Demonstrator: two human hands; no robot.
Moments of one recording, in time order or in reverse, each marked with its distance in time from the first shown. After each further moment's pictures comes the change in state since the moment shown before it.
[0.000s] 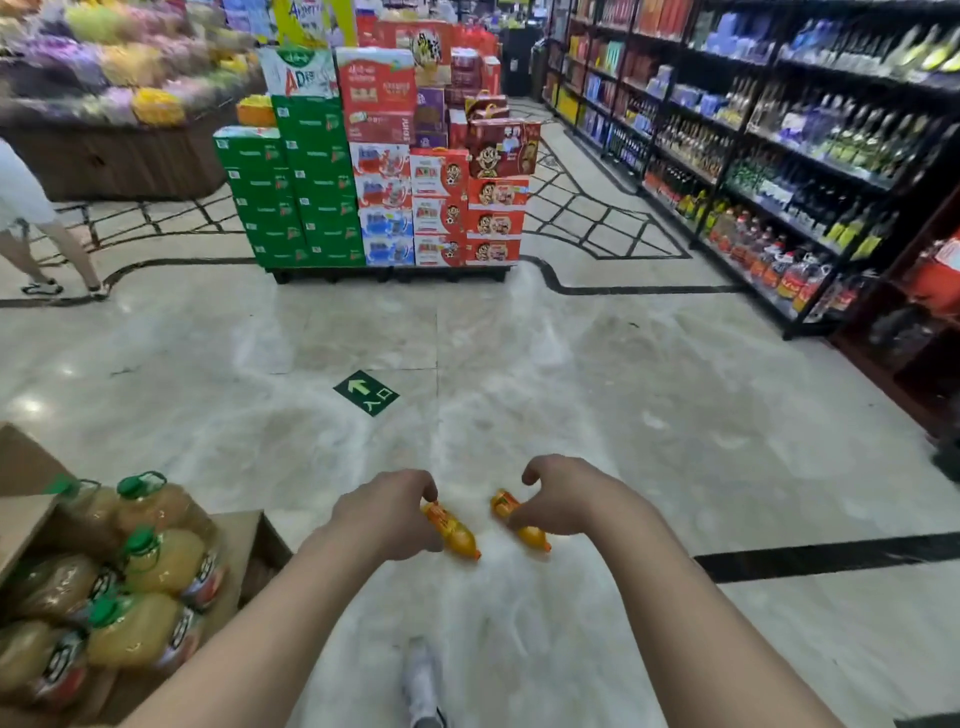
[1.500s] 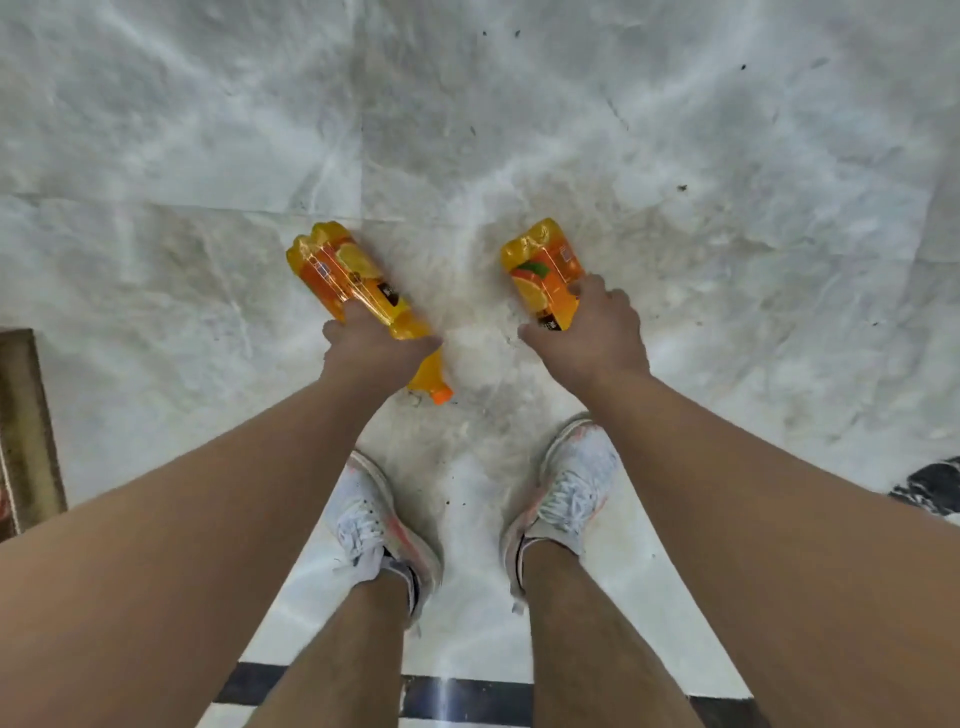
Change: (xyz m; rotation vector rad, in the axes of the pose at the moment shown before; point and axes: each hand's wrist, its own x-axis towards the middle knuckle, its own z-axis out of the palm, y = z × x) left_hand 0.859 -0.133 0.528 -0.459 -0.234 -0.829; right_hand 0.927 0.289 0.385 0.201 -0.185 0.281
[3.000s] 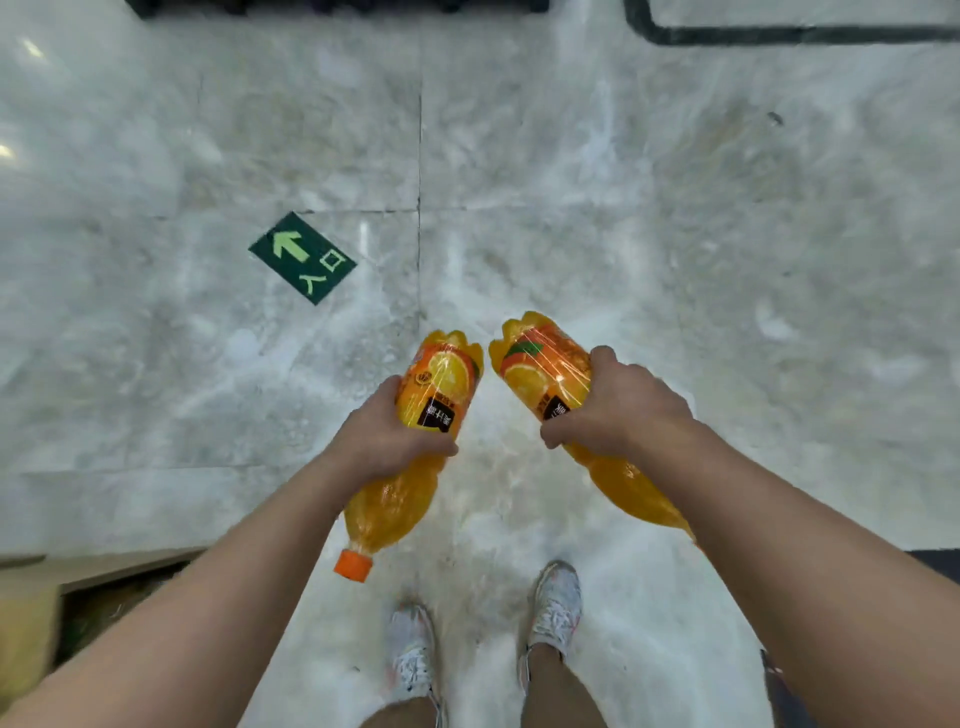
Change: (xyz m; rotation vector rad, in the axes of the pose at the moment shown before) left_hand -0.324 0.103 -0.338 -0.013 -0.030 0.537; right_hand -0.317 -0.182 -0.355 -0.209 0.173 -0.112
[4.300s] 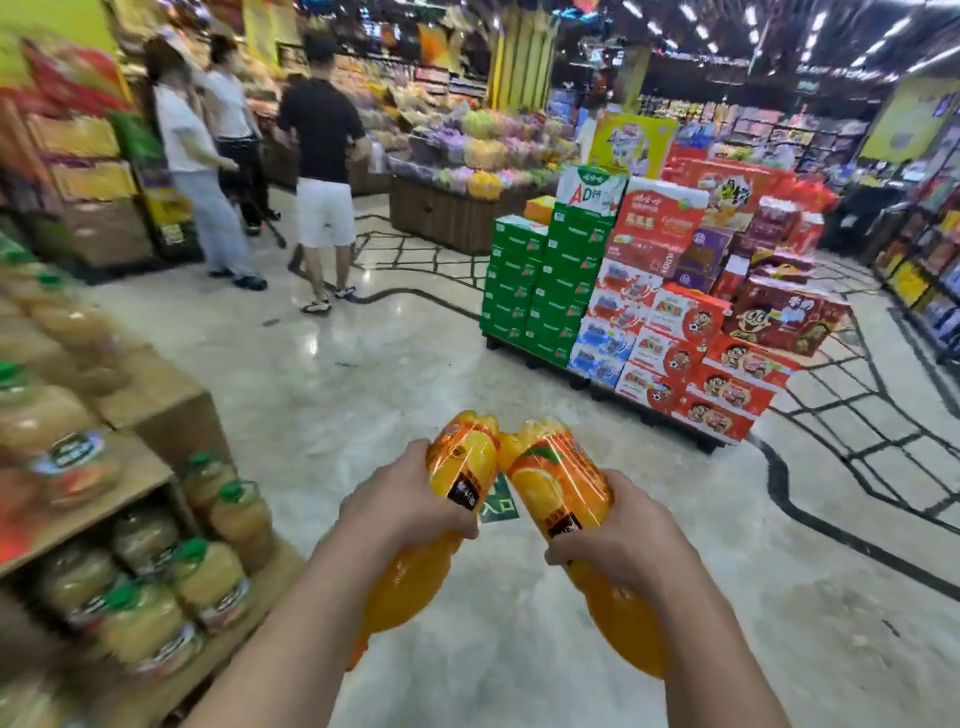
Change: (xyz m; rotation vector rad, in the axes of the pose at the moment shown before) left_hand -0.582 0.000 -0.190 -0.187 0.671 -0.101; right_hand -0.509 -0.148 -0.174 -0.067 0.213 -0.557
